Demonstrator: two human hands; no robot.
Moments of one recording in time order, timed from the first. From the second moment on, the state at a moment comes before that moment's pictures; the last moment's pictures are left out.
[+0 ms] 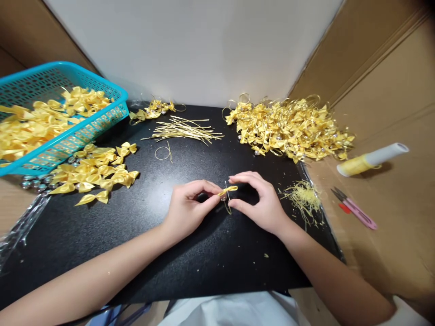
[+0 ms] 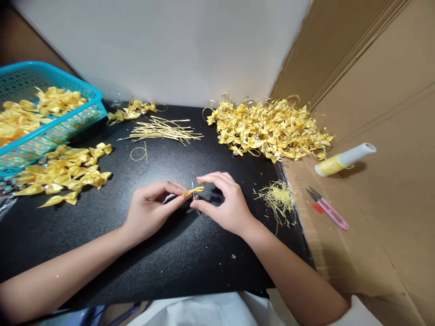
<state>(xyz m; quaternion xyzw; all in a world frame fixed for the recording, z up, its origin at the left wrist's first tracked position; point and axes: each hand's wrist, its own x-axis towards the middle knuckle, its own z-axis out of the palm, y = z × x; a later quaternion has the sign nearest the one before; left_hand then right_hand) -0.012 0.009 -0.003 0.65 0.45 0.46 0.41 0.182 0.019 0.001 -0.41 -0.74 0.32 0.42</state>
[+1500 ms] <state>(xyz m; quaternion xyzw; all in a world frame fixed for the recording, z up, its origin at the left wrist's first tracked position) -0.010 0.023 -0.008 0.67 0.43 0.31 0.52 0.220 0.041 0.040 -0.37 -0.35 0.48 0.71</state>
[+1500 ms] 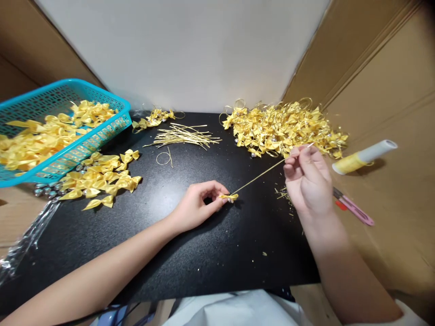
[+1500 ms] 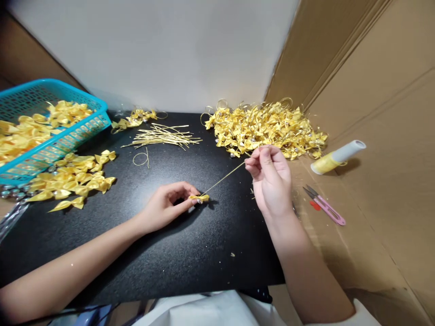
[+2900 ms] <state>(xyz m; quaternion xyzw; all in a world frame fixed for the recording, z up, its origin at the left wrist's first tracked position) -0.018 0.015 -0.001 0.44 0.35 0.27 0.78 0.206 0.055 -0.008 -0.51 -0.19 0.51 0.67</state>
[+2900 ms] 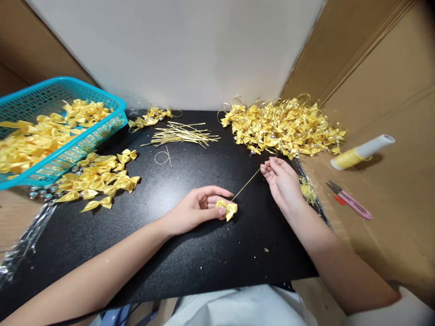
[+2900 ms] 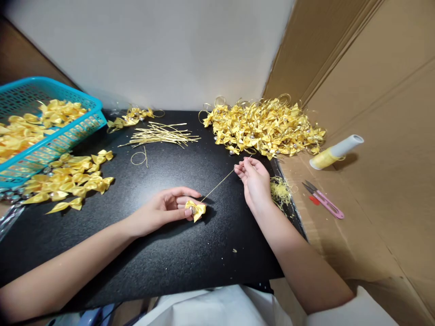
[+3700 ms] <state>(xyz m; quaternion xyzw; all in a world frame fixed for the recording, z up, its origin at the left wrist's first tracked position) -0.022 0.005 0.017 0.78 0.30 0.20 0.52 0.214 0.061 -0.013 -0.50 -0.21 0.54 0.64</state>
